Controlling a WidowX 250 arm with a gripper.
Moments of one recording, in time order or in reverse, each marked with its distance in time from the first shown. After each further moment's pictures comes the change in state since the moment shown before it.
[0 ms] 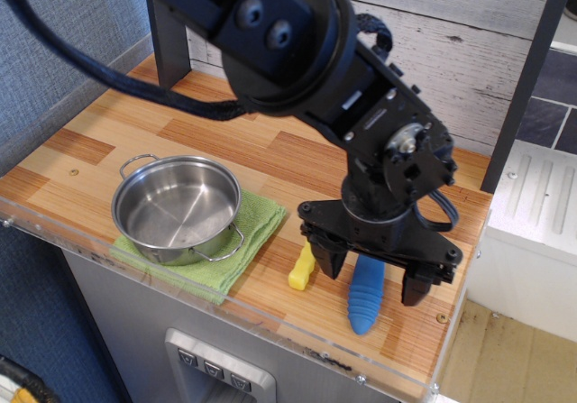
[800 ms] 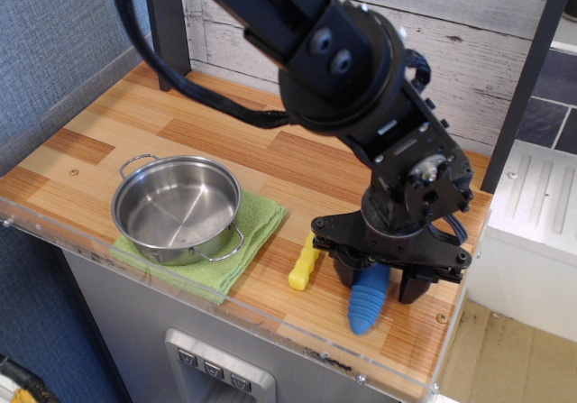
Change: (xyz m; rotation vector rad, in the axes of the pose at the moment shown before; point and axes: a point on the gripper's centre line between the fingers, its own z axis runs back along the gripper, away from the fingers) arm 0.004 -0.007 -0.024 0.046 -0.002 0.105
